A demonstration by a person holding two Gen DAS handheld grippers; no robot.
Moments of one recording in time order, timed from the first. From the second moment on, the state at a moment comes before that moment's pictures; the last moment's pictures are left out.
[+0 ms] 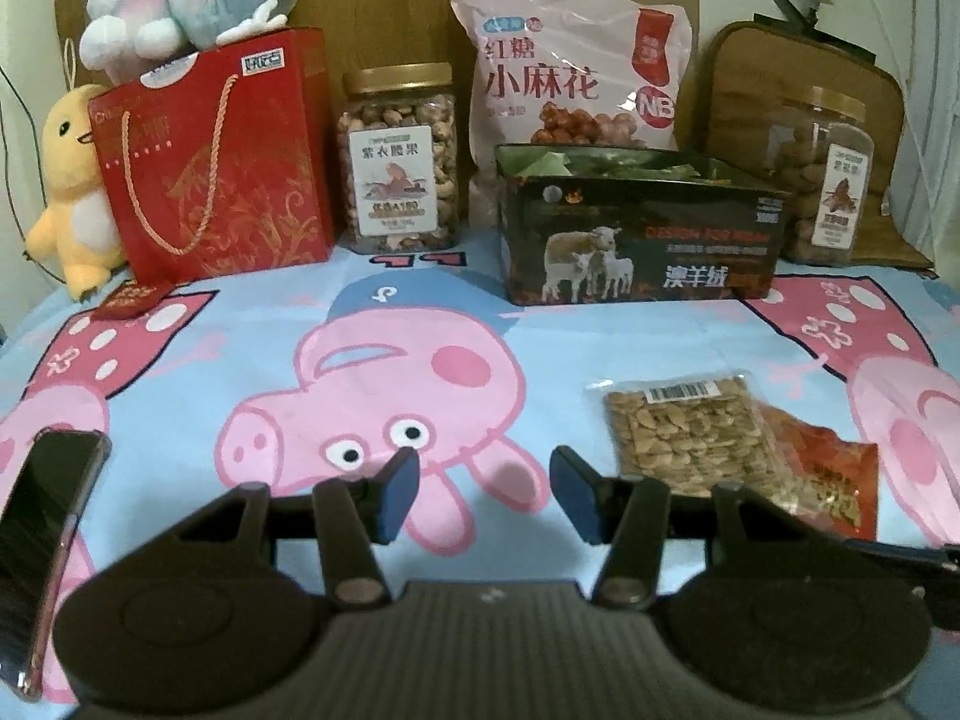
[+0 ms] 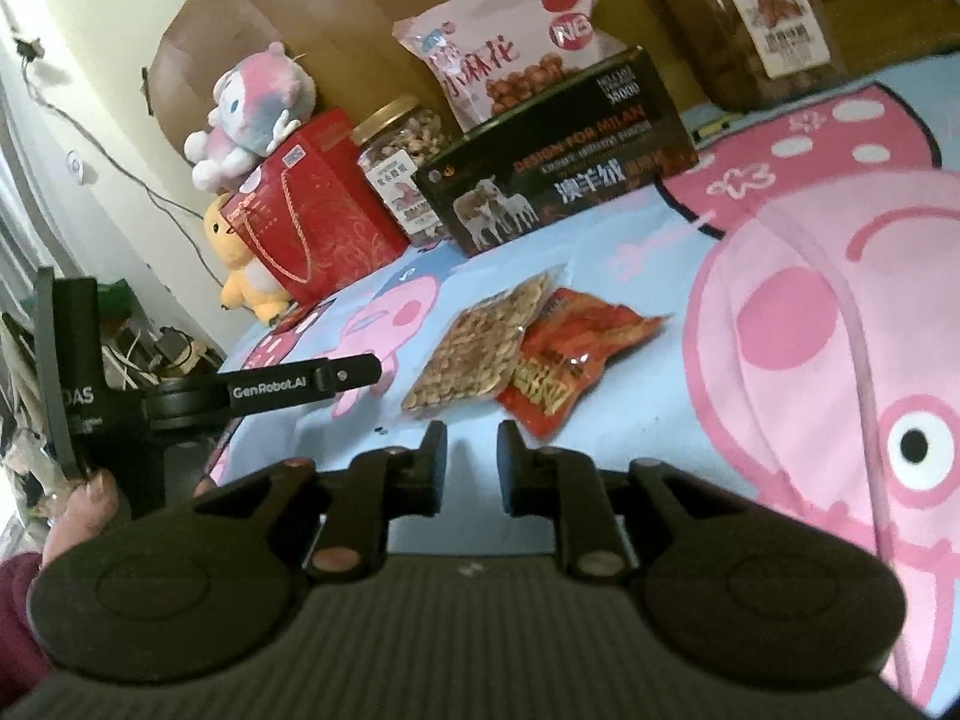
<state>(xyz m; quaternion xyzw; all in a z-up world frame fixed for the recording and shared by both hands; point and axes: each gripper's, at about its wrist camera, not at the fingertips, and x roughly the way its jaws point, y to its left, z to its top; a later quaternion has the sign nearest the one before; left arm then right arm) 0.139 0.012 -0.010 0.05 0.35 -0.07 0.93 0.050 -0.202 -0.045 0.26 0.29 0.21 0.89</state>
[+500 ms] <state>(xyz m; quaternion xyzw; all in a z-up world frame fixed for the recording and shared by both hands) 0.147 0.013 -0.013 0.06 0.33 -0.05 0.94 0.055 -0.218 -0.056 0.33 0.31 0.21 0.87</state>
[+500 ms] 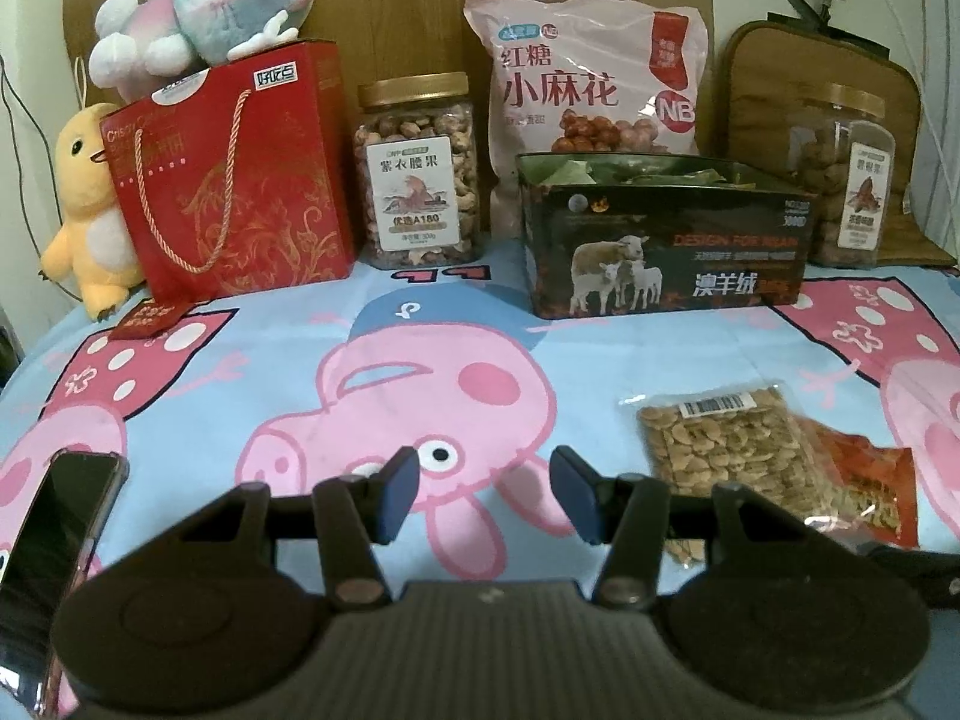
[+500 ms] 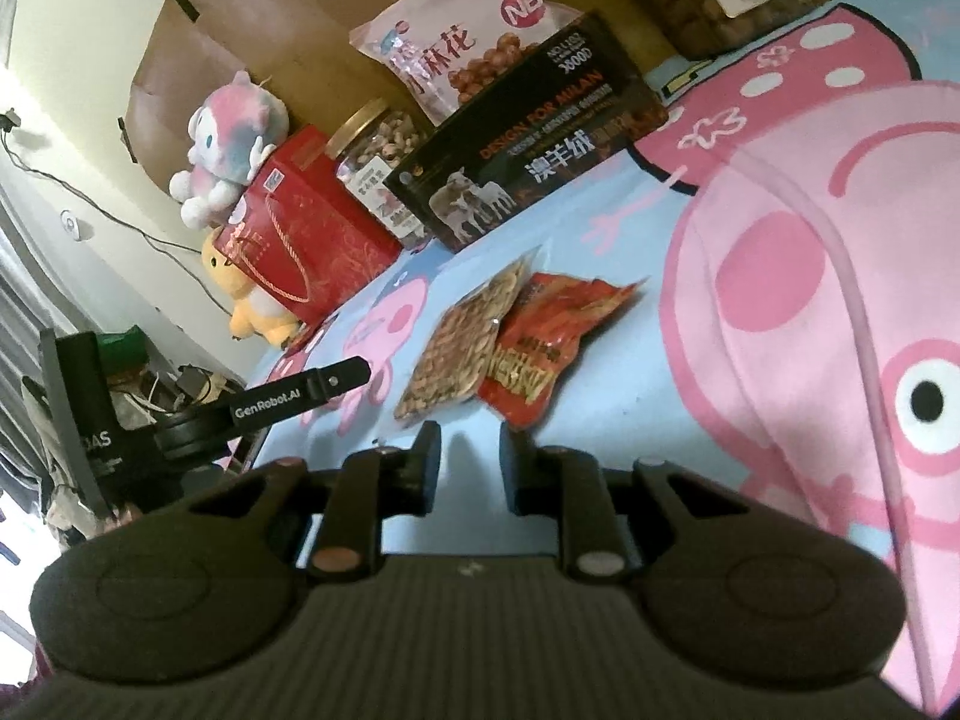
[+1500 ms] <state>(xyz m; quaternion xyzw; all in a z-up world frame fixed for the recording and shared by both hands) 0.159 0.022 -0.023 0.05 0.35 -0.04 0.93 0.064 -0.228 -0.059 0.40 0.31 0.20 0.84</state>
